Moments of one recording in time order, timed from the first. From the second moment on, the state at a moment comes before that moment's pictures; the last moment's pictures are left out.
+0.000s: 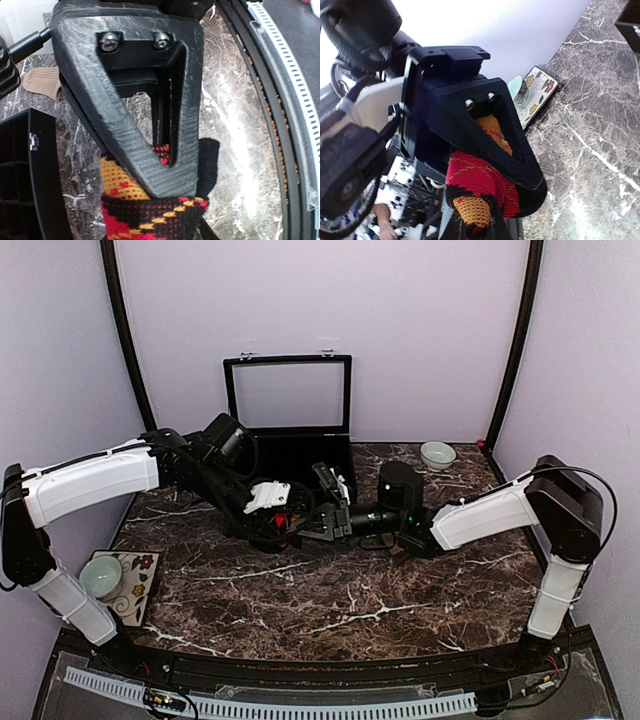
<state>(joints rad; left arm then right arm) -0.77 1.53 1.33 -0.83 0.46 0.88 0.90 1.81 0.95 0.82 -0.81 0.98</state>
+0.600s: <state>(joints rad) -0.82 1.49 1.28 -0.73 0.25 0.89 0.90 1.86 0.95 0.93 -0.79 1.12</state>
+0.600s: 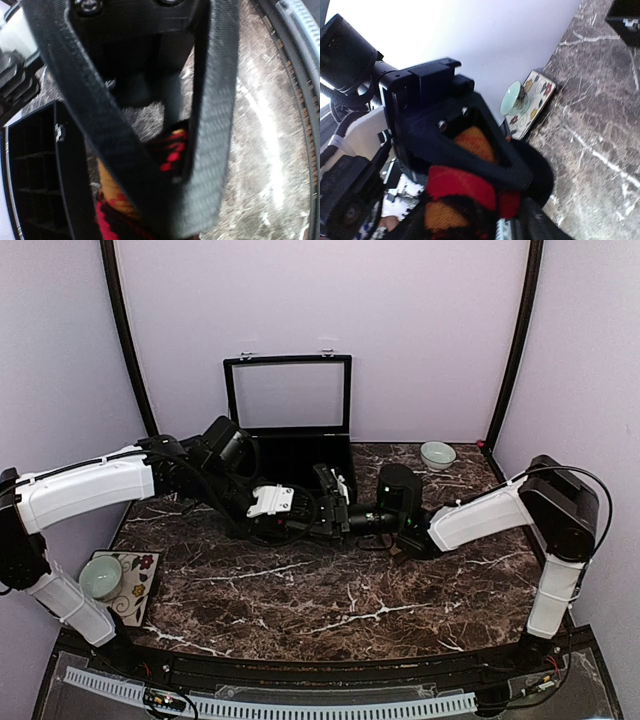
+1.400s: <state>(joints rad) -0.69 1.66 1.48 -0.99 1.17 0.56 0.89 1.24 0.67 0.53 -0.24 0.49</state>
